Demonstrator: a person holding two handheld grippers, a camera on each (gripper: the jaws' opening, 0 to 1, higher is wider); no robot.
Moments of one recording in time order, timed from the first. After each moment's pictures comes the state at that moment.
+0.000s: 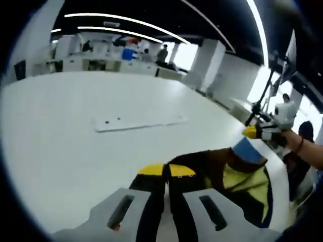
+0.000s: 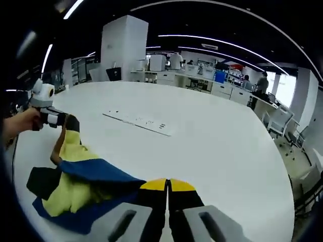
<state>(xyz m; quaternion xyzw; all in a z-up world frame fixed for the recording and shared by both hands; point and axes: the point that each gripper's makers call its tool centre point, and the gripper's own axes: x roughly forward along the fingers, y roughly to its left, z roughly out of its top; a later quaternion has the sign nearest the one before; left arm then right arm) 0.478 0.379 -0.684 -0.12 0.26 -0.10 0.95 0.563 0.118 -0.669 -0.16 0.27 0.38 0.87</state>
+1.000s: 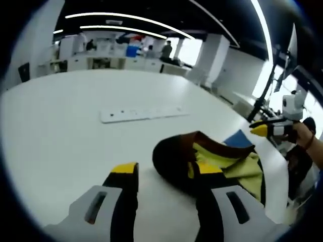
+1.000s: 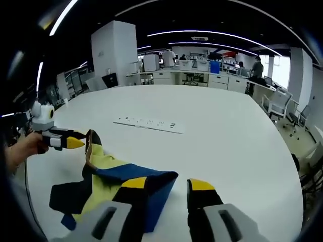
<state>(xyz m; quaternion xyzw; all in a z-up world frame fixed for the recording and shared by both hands) 0.433 0.365 -0.666 -0.12 0.27 -0.09 0.95 0.510 0.124 -0.644 -0.09 0.32 0.36 0.87</state>
